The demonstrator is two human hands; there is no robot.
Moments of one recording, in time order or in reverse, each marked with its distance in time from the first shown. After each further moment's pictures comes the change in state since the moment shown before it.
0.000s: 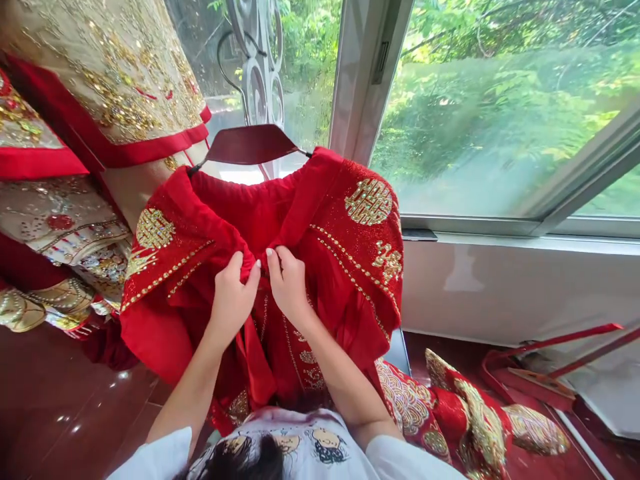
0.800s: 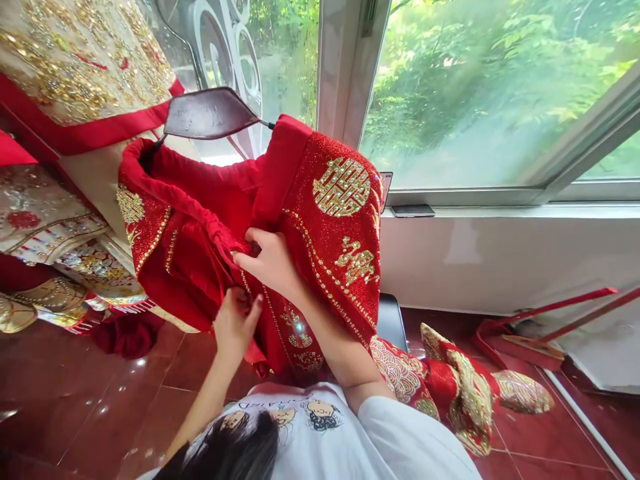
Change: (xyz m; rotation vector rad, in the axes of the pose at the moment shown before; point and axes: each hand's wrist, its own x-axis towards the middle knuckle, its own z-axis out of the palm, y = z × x) left_hand -0.083 -0.042 0.037 0.197 -0.046 -0.297; right_hand 0.020 -0.006 -0.012 0.036 -0.272 0.006
